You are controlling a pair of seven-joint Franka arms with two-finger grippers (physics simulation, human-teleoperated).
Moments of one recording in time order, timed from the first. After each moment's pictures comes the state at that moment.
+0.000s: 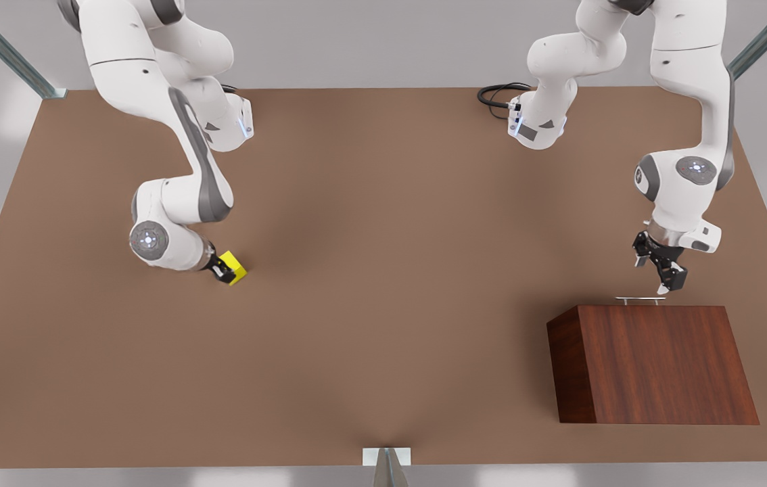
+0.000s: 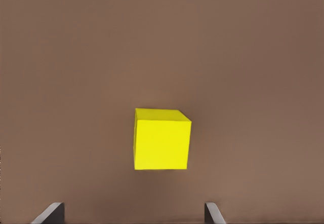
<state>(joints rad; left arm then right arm) 0.12 0.09 0.11 -2.37 0.23 2.88 -1.75 0.23 0.23 -0.04 -2.04 0.08 2.04 0.97</state>
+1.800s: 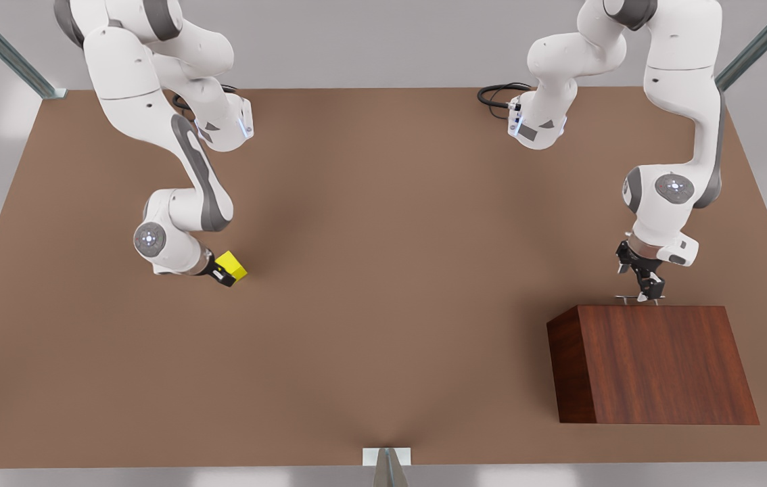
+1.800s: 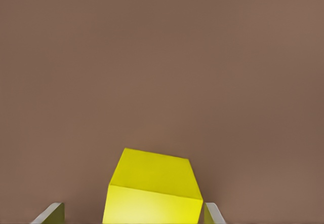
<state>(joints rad) 0.12 0.18 0.07 -2.33 0.32 2.87 -1.86 0.17 0.32 -0.05 -2.22 0.17 2.41 0.66</state>
